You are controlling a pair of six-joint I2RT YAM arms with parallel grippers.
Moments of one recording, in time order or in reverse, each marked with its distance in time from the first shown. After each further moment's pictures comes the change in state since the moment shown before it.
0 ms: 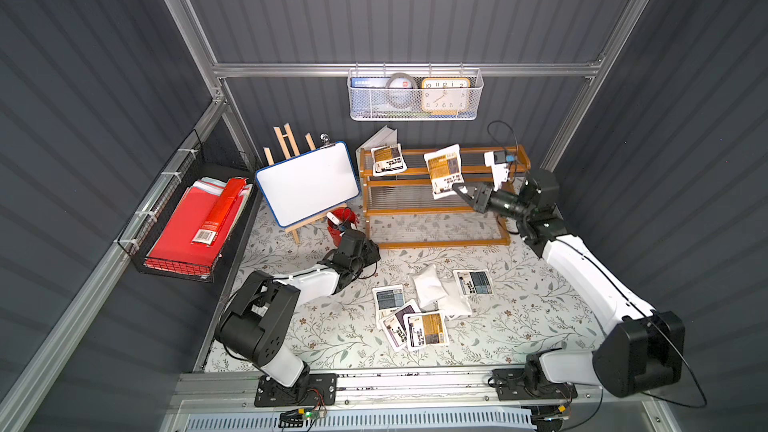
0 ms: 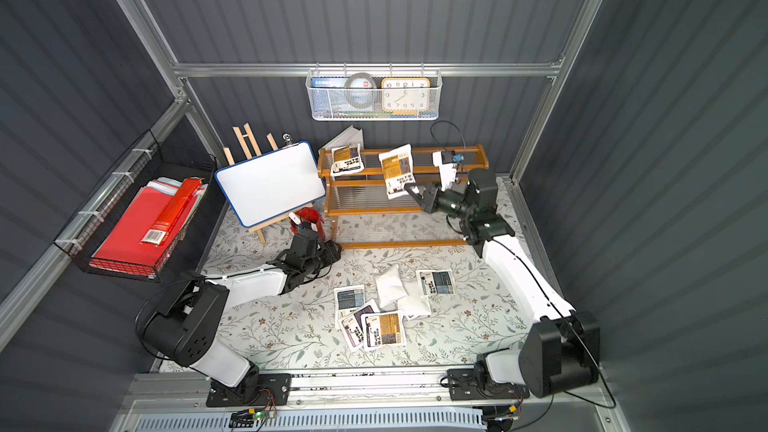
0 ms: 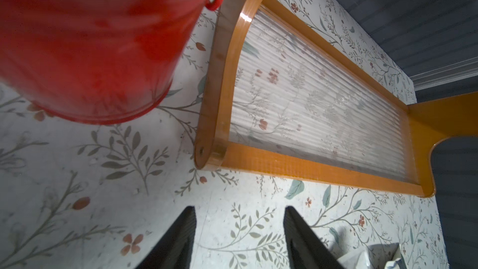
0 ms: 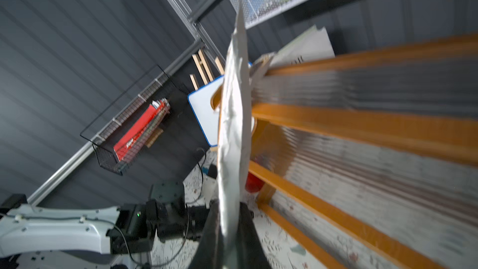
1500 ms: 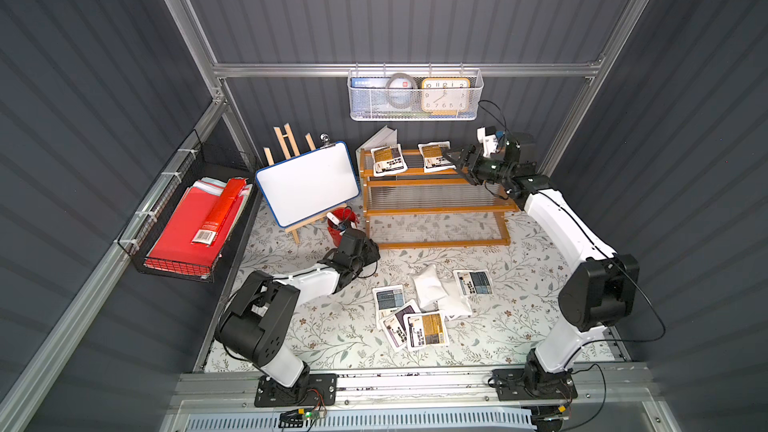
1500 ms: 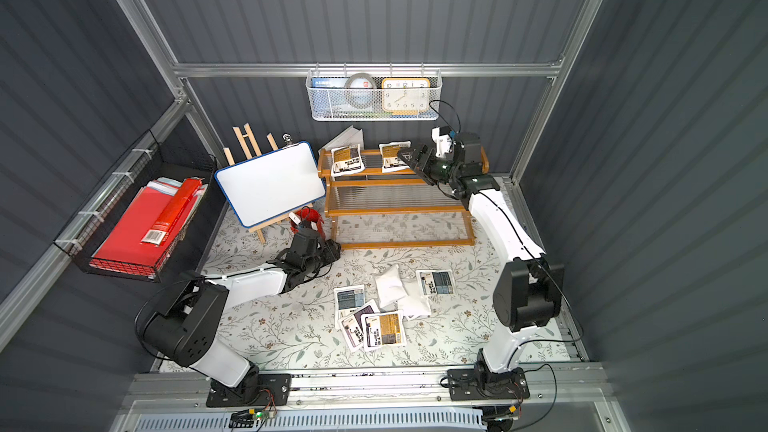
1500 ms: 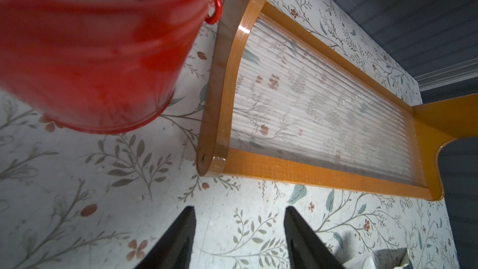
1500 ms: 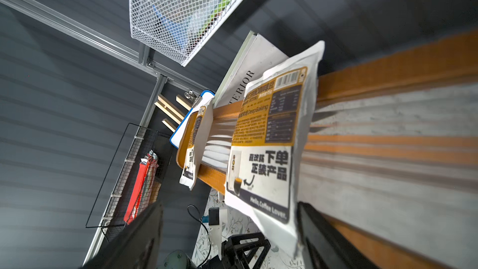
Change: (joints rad) left arm 0.000 0.000 0.011 -0.006 -0.015 0.026; right arm -0.019 0.299 0.361 -0.284 0.103 0.235
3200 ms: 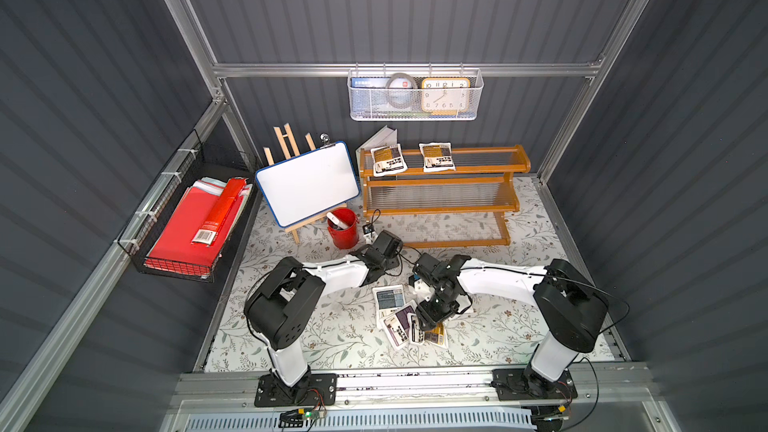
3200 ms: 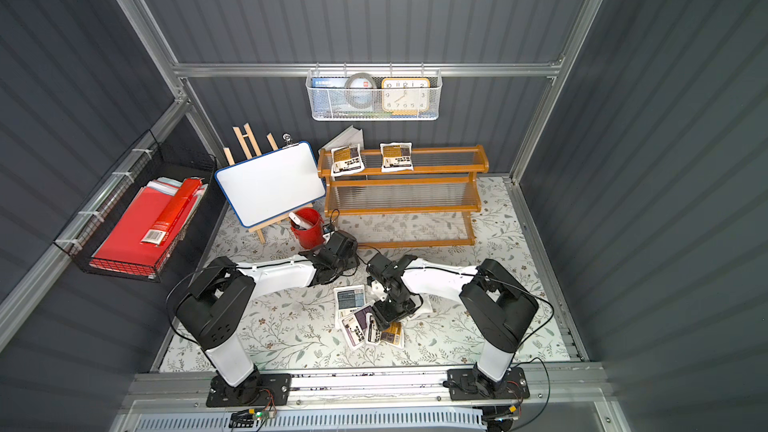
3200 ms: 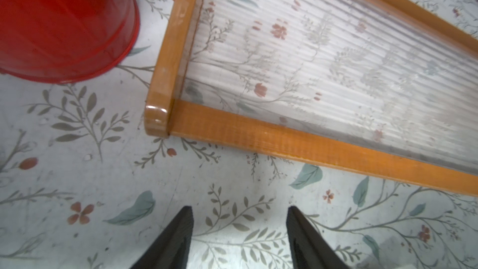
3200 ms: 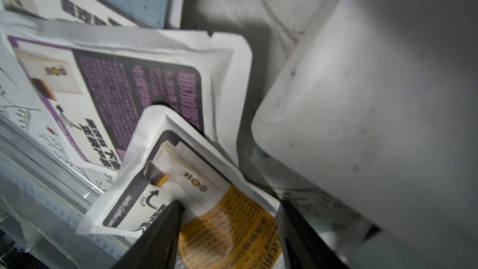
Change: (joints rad) left arm -0.207 0.157 0.224 -0.286 -0.246 -0.087; right arm 0.685 0.017 -0.579 -0.600 0.402 -0.515
